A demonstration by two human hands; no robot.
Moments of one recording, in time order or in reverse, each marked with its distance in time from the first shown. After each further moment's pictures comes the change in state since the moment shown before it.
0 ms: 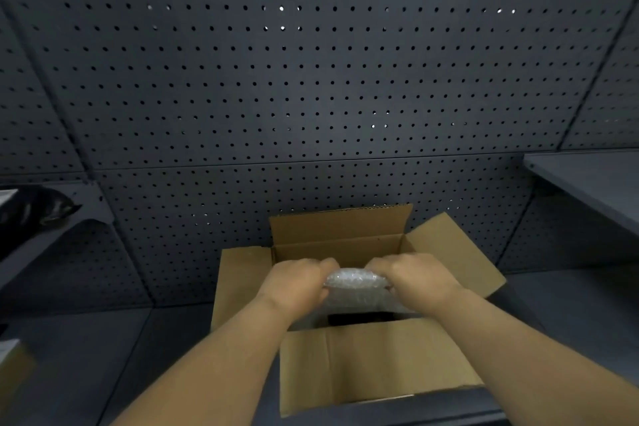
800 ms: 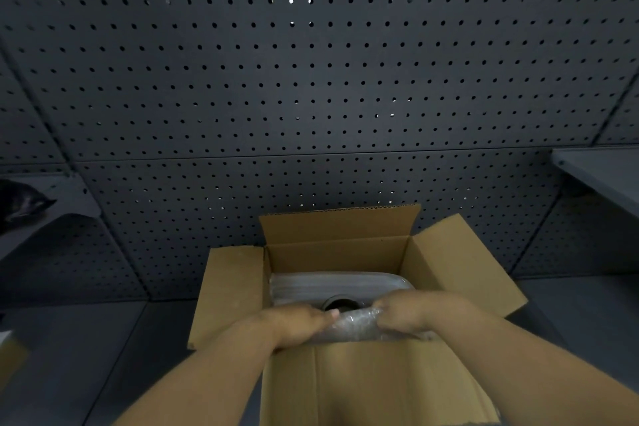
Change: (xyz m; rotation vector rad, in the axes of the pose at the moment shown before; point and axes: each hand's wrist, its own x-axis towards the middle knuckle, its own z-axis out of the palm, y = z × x) left_hand 0.015 0.005 0.036 -0.566 -0.600 -0.280; right_hand 0.029 0.005 0.033 0.457 -0.704 0.174
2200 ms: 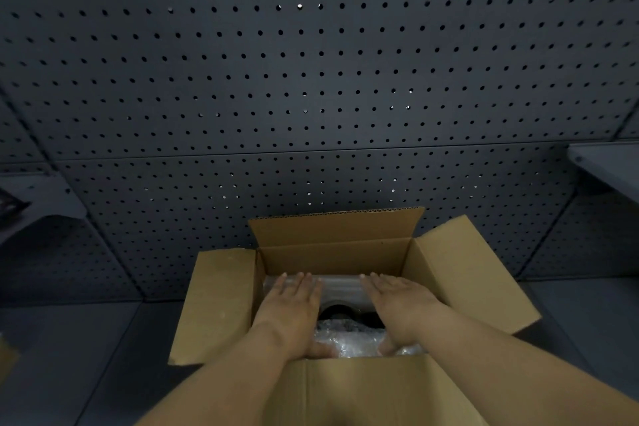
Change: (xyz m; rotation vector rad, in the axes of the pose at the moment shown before) left_hand 0.032 -0.002 0.014 0.767 0.319 0.004; right_hand 0.034 0.019 0.009 -0.414 0.243 -0.085
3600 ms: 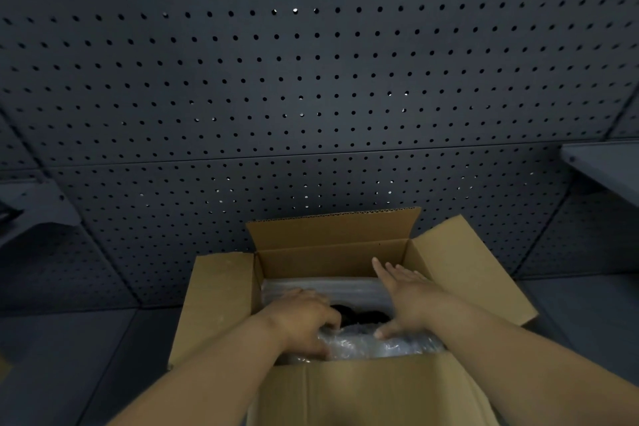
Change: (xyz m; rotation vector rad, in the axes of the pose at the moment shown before) left_hand 0.008 -0.009 -0.018 -0.233 -0.029 0.322; right_hand 0.004 0.023 -0.001 0.251 0.004 0.096
